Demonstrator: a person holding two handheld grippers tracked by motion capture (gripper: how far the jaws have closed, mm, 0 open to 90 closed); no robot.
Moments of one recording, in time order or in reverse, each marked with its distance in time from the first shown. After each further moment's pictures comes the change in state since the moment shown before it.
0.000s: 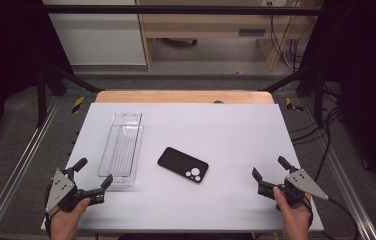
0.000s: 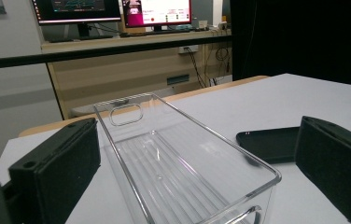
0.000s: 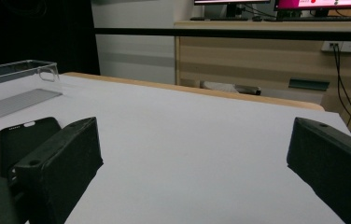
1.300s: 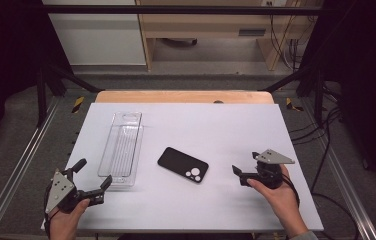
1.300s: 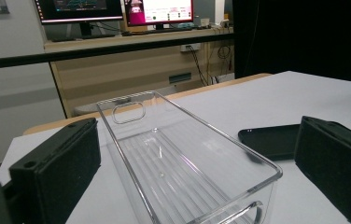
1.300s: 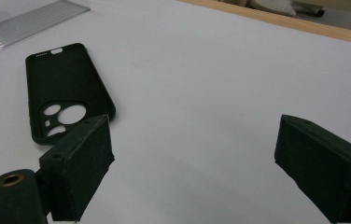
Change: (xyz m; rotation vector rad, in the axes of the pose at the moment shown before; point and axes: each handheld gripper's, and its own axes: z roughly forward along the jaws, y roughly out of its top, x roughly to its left) left arm 0.000 -0.001 -0.002 0.007 0.010 0.007; right arm 0.022 0.024 0.062 0.404 0.163 -0.075
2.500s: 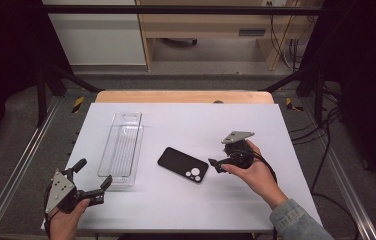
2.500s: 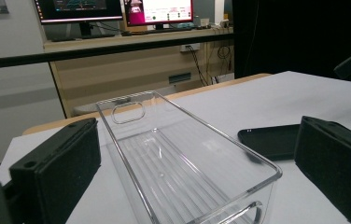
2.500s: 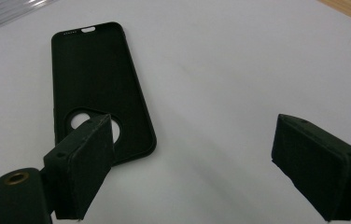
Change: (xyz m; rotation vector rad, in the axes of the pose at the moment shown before) left arm 0.000 0.000 0.000 0.000 -0.001 -0.001; right arm 0.029 0.059 0.061 0.224 0.126 -0.146
